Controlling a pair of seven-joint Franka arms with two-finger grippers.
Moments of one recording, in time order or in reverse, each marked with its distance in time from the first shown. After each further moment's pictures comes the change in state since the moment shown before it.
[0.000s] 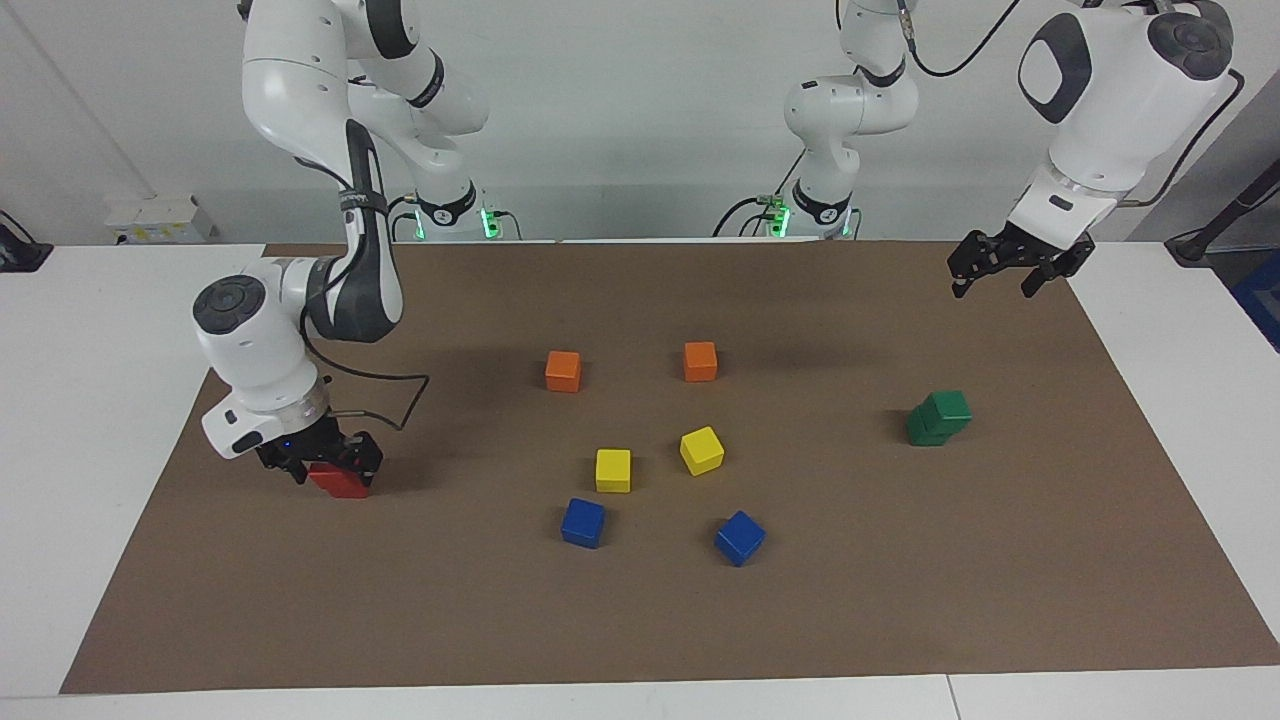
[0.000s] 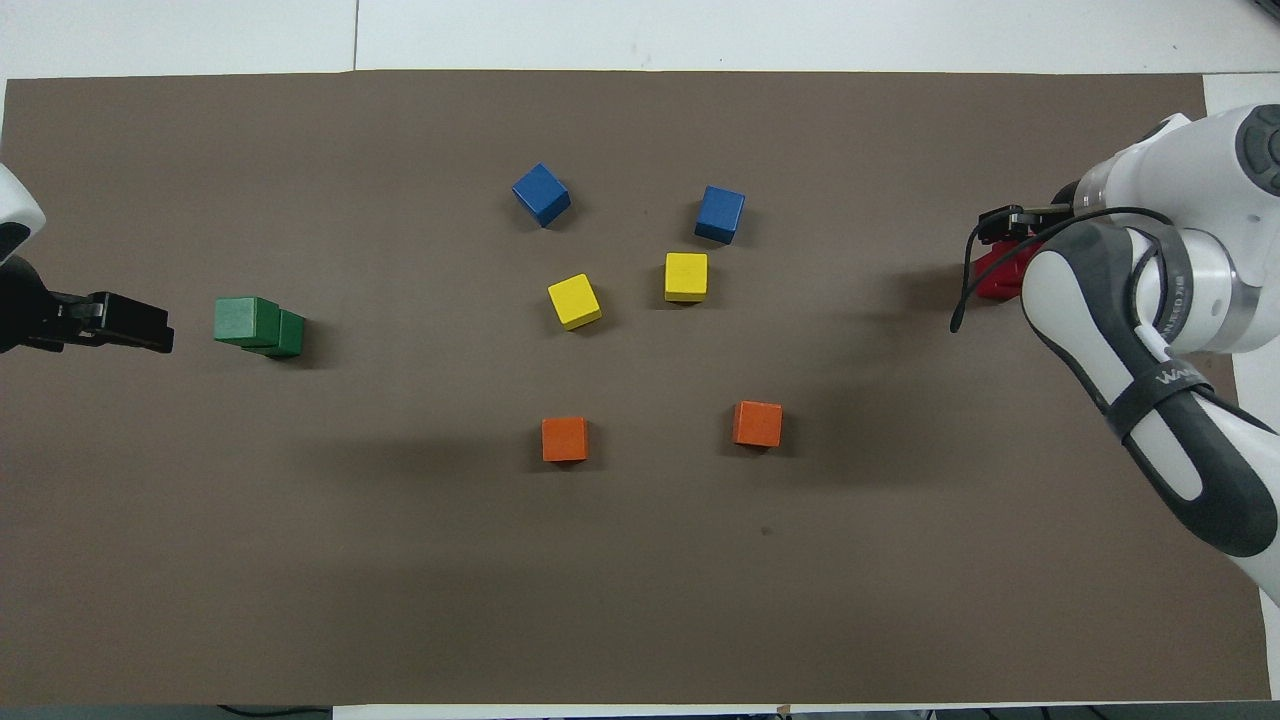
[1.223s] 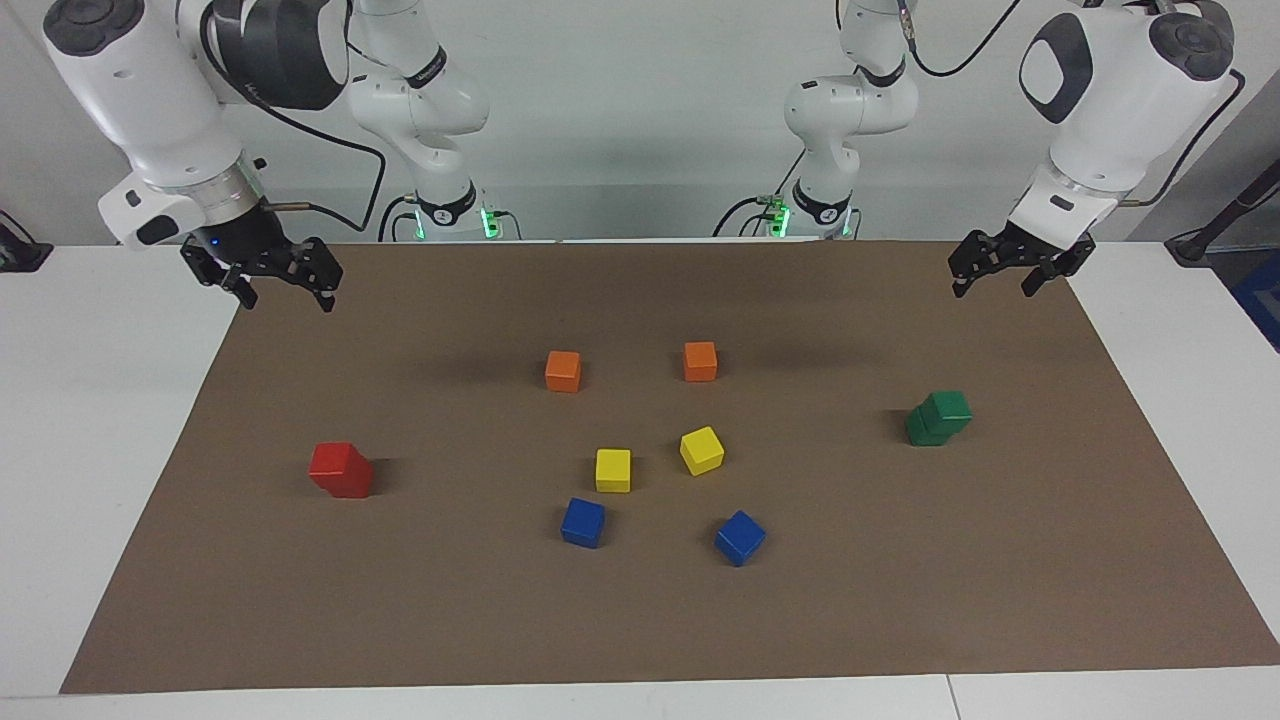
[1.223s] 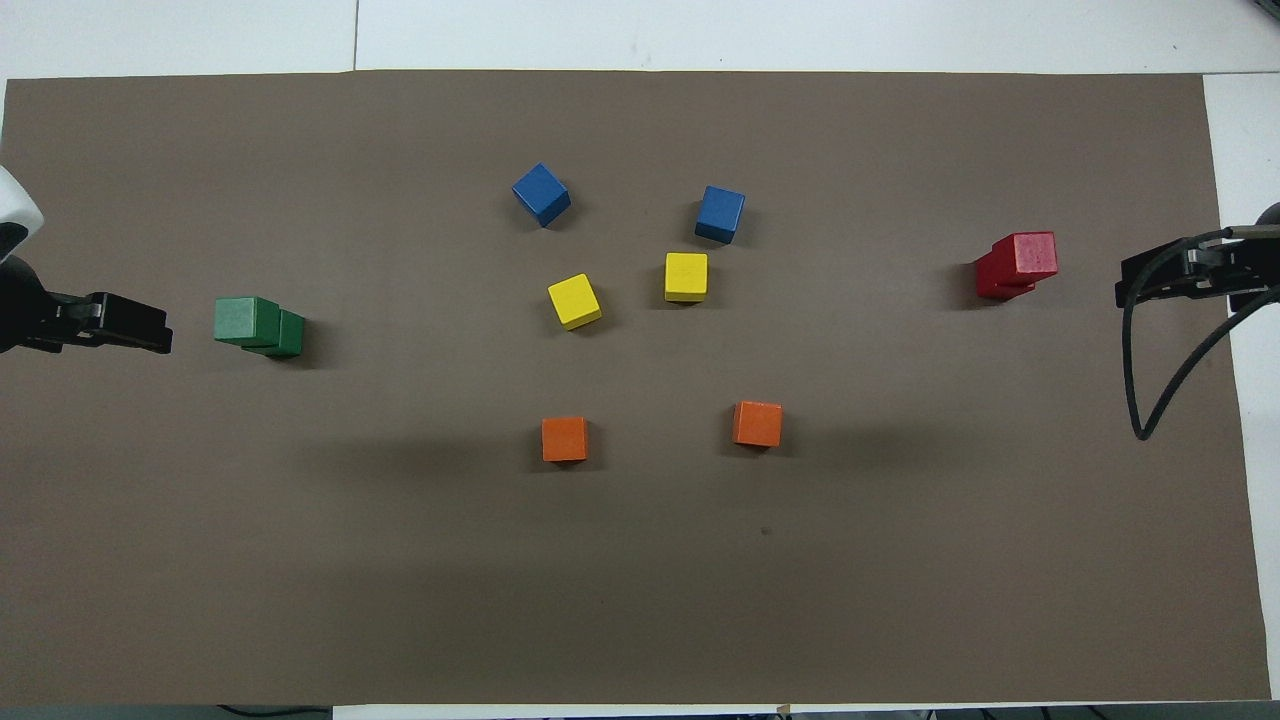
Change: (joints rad) left arm 0.000 0.000 0.002 0.000 0.000 -0.001 0.000; right arm -0.003 -0.314 0.010 0.129 0.000 -0.598 0.000
